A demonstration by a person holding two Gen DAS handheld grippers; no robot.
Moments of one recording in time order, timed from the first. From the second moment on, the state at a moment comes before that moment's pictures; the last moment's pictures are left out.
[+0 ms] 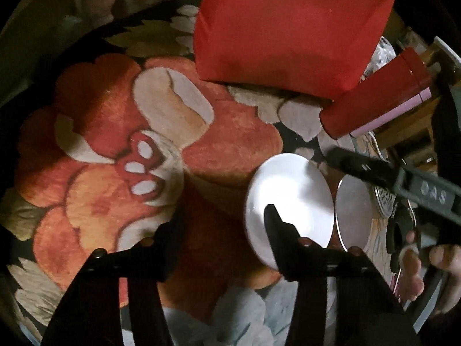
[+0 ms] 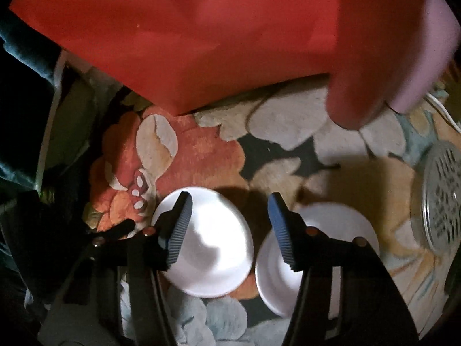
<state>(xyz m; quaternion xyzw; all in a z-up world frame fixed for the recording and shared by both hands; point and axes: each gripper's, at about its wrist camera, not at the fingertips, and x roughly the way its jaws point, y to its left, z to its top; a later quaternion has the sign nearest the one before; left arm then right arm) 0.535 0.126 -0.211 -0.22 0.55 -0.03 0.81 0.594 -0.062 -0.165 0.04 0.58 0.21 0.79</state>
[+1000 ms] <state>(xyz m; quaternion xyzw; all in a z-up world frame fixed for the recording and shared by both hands) 0.503 0.134 -0.232 -0.20 0.58 -0.04 0.79 0.526 -0.028 -0.210 0.01 0.64 0.23 0.73</state>
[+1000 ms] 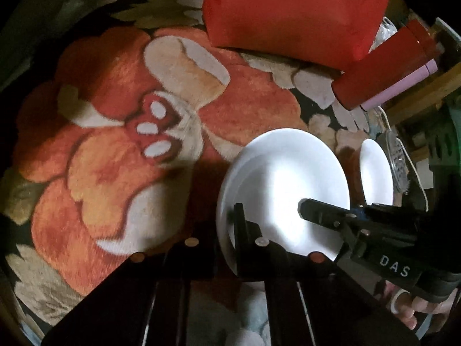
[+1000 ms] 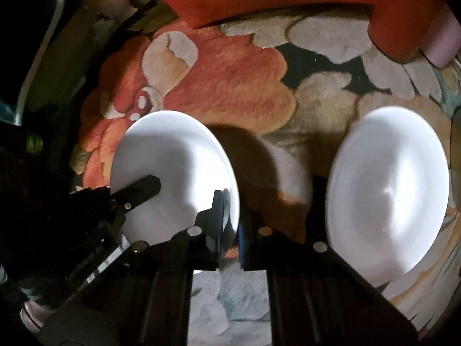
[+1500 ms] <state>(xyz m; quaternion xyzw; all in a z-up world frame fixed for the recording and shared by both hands) 0.430 0.093 -0.165 -0.12 0.58 -0.08 0.80 0.443 -0.061 -0.157 0.04 0.66 0.20 0.73</state>
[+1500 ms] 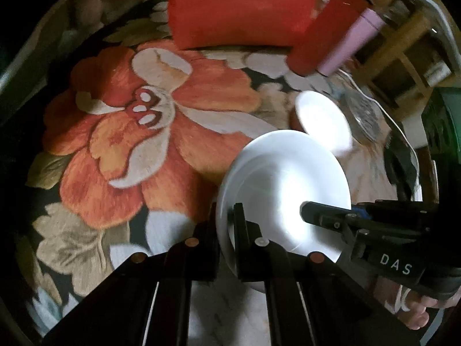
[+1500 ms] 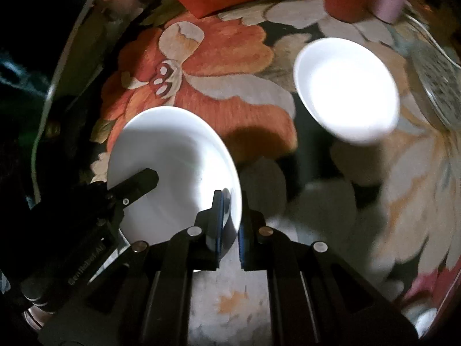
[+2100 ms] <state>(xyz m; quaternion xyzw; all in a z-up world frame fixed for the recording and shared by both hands) 0.341 -0.038 -0.101 -0.08 0.58 -0.18 0.79 0.330 -0.184 -0.090 0.07 0.66 0.10 0.74</state>
